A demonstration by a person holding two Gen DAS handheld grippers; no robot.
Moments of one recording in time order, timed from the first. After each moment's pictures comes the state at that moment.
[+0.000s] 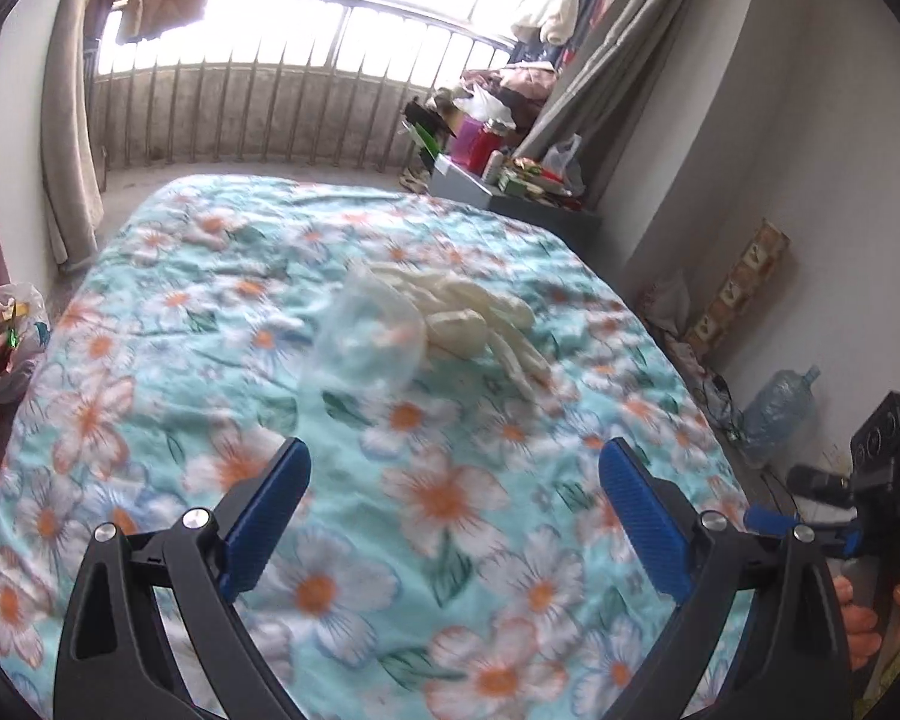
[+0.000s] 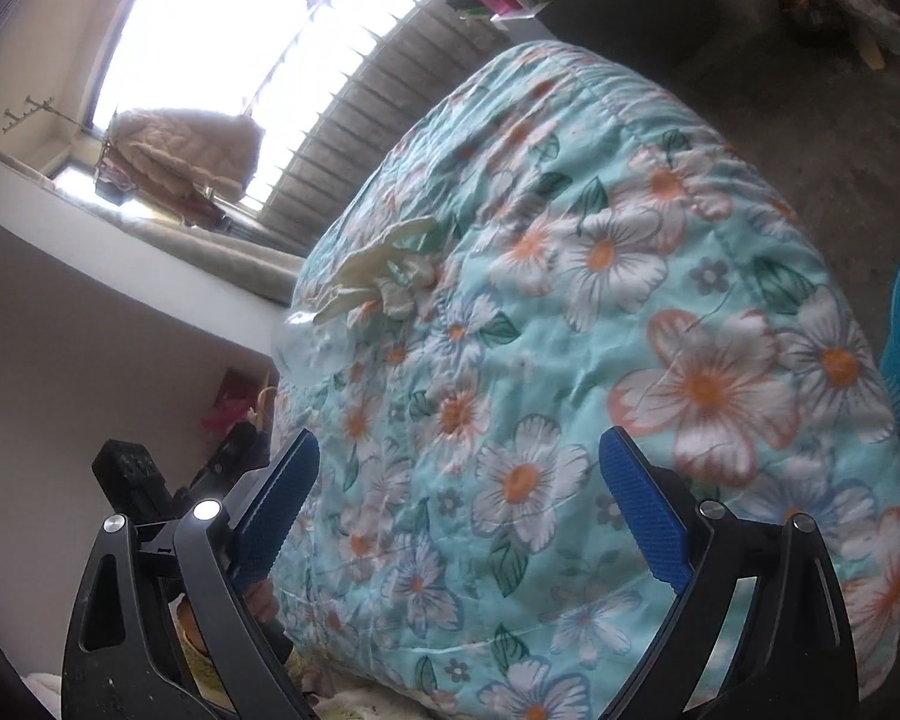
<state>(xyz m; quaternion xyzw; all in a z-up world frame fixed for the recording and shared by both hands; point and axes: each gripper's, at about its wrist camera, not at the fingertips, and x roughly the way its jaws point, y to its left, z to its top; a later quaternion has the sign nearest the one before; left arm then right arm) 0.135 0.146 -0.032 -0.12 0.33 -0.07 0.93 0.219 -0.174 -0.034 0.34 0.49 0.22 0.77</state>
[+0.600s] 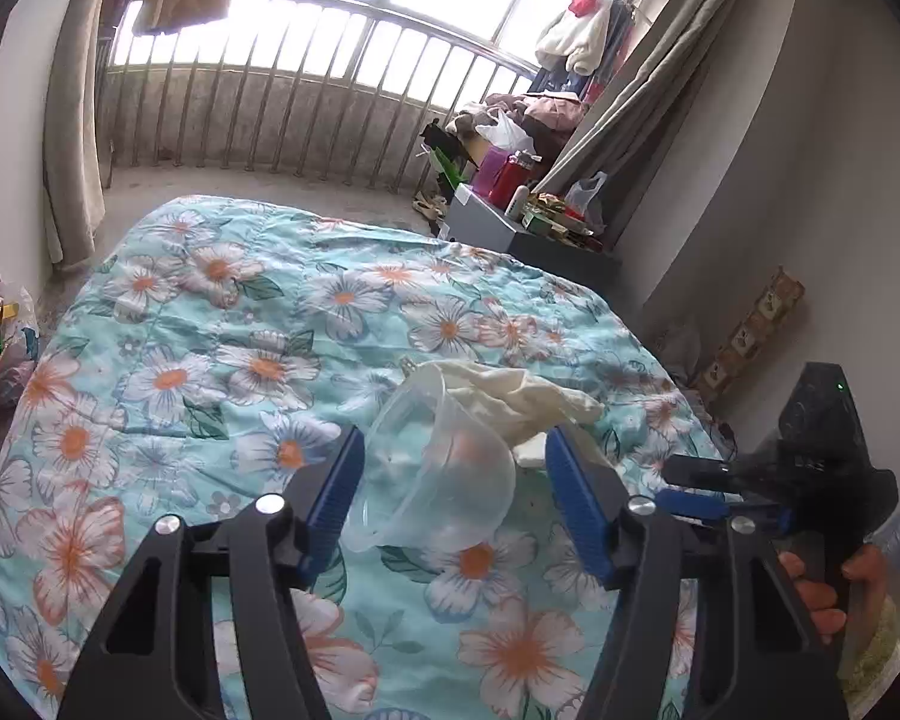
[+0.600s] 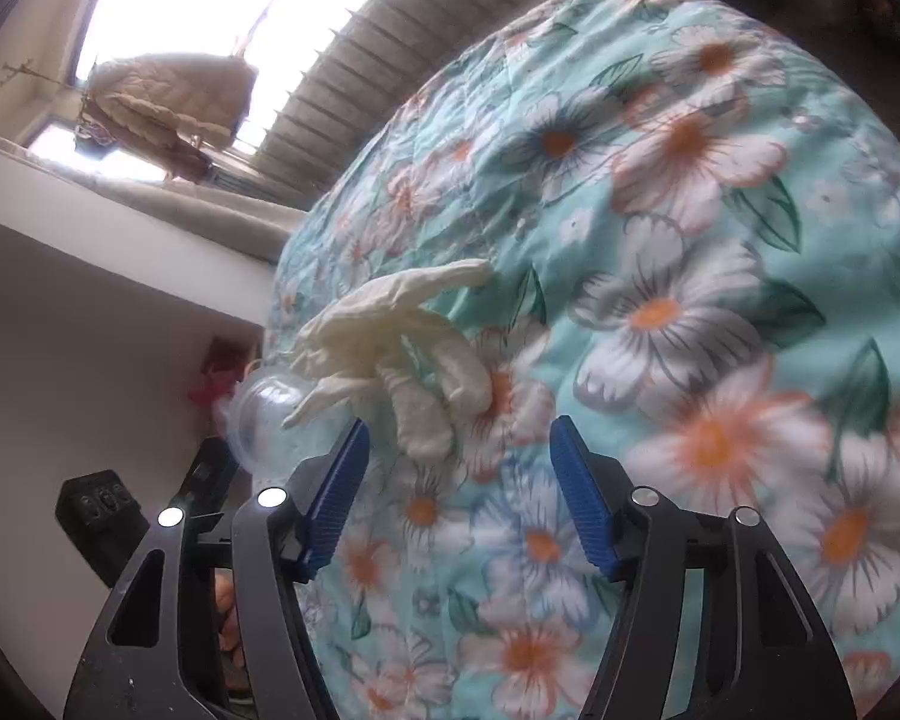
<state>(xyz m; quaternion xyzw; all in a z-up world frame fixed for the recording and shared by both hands) 0.210 0.185 -0.041 -0.15 0.32 -0.07 0.93 0.372 -0.081 -0.063 0.29 0.55 0.25 0.74</state>
